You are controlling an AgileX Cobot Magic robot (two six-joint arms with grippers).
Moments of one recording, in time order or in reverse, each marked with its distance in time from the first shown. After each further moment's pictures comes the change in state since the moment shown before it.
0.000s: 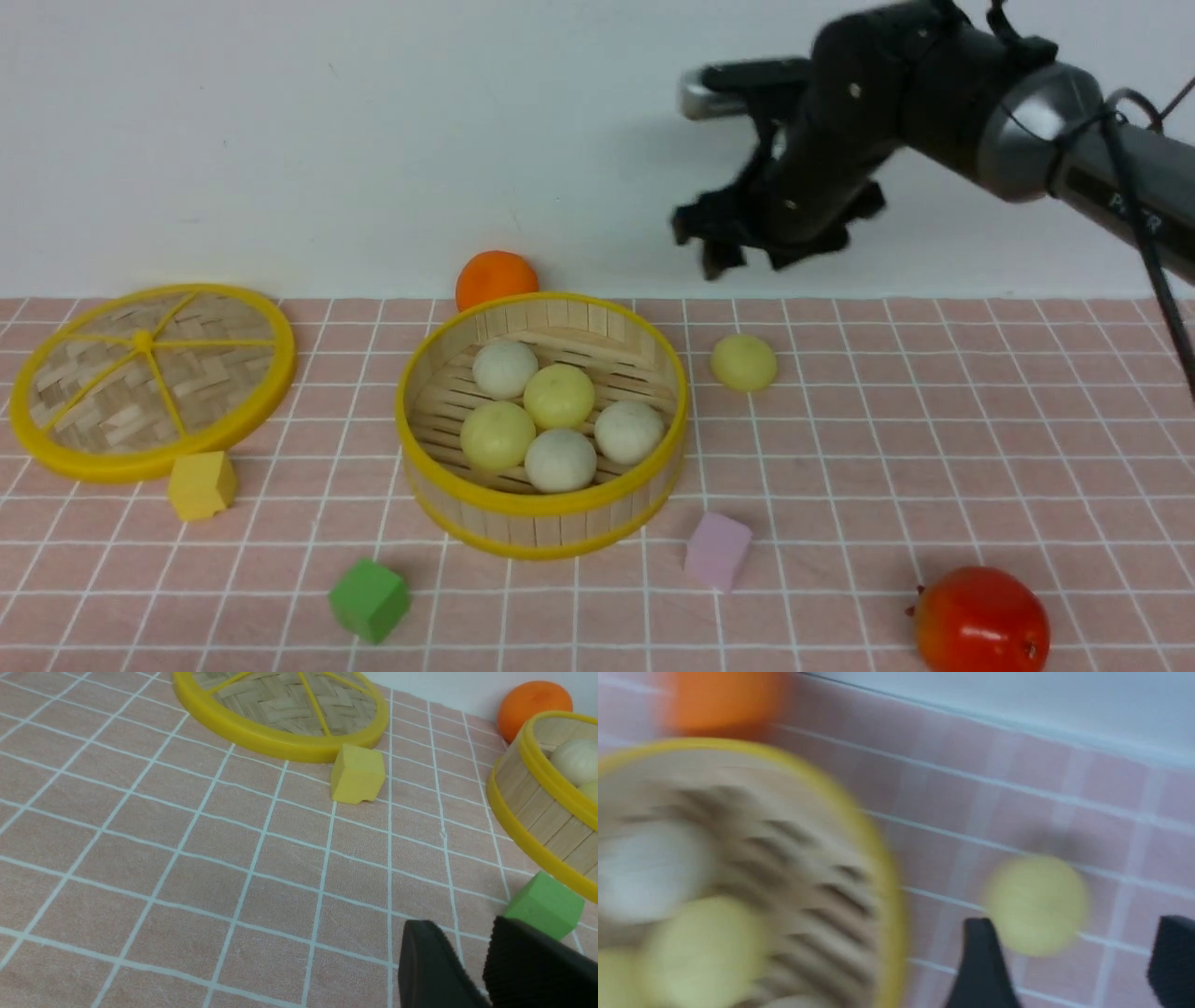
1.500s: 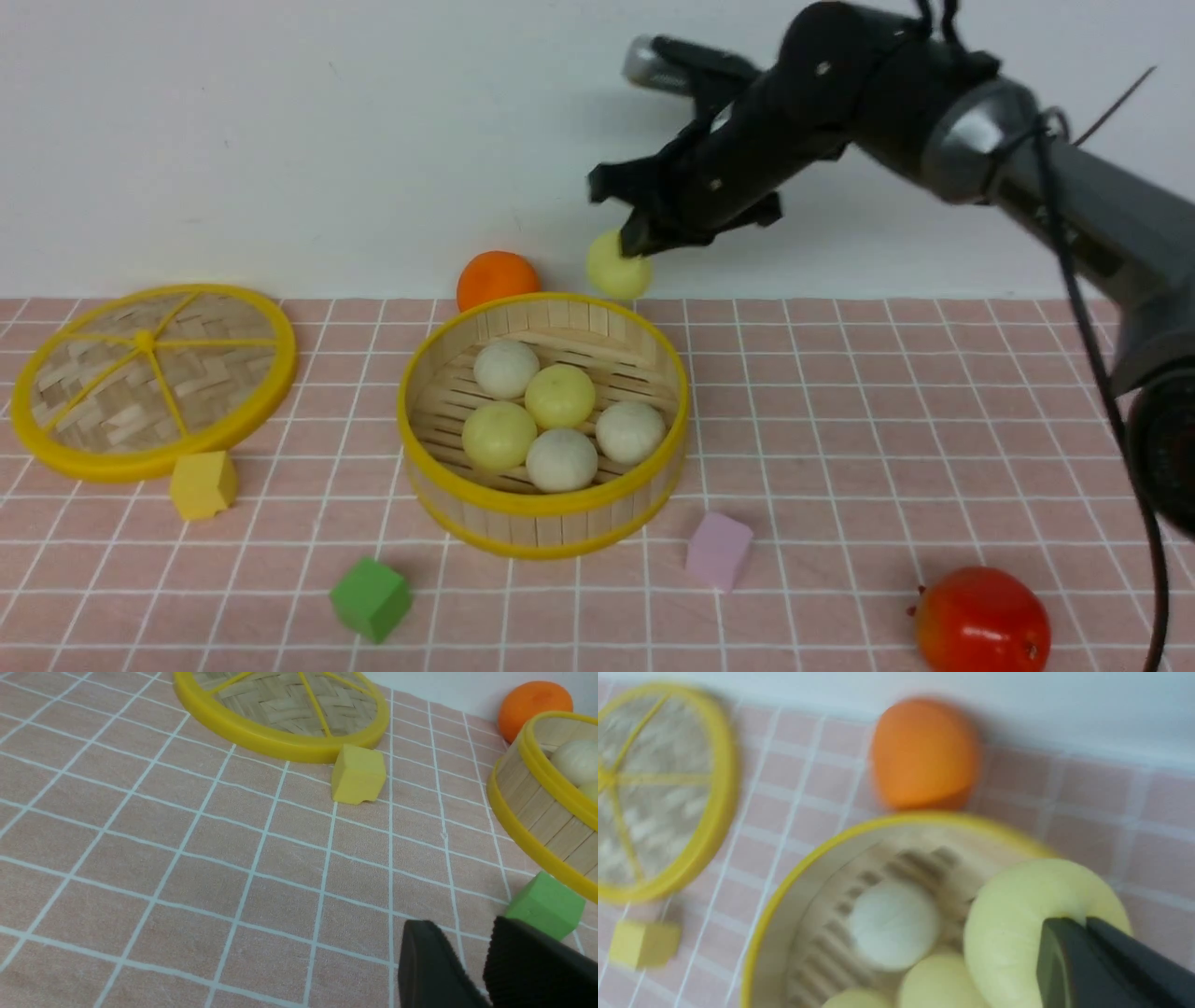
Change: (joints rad) right arm 0.051 0.106 -0.198 0.364 -0.031 -0.128; left arm 0.000 0.000 0.000 0.002 0.000 0.000
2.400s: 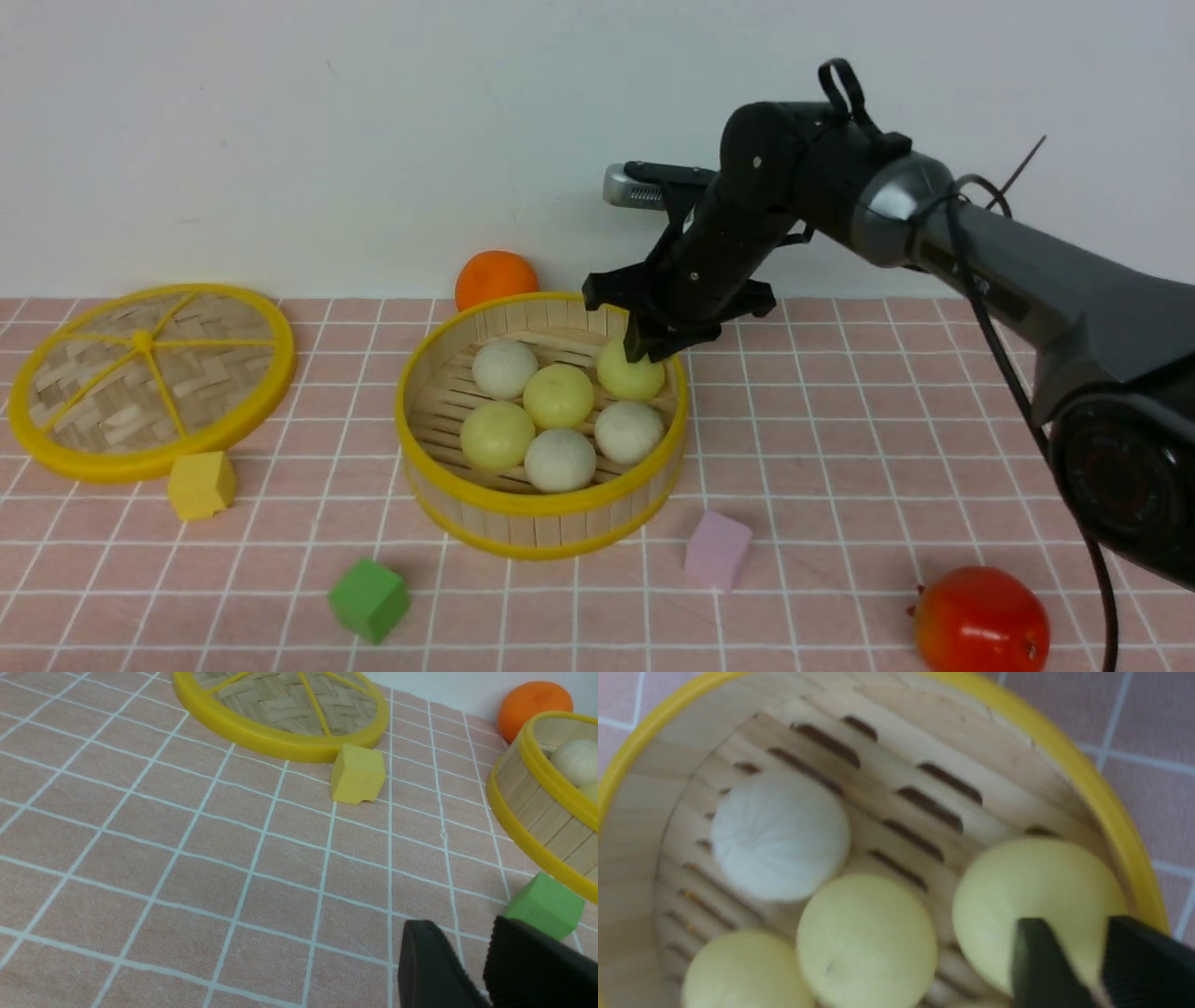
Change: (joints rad) right arm 0.013 0.086 0.004 -0.094 0.133 0.087; left arm 0.000 0.000 0.000 0.000 0.000 -0.003
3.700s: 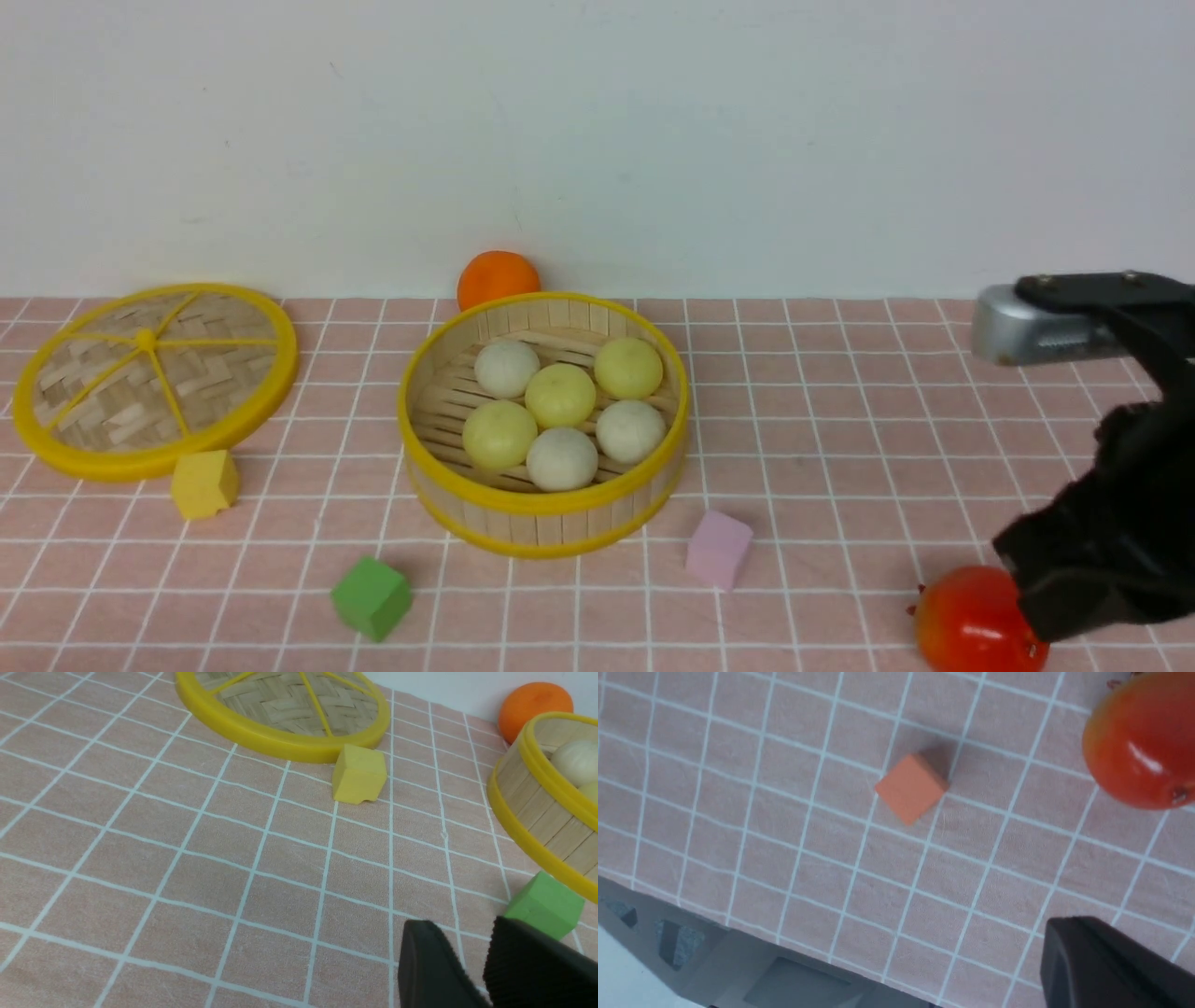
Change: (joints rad) right arm 0.003 -1.182 1.129 -0.054 0.222 -0.035; left arm 0.000 0.000 0.000 0.001 0.000 0.000
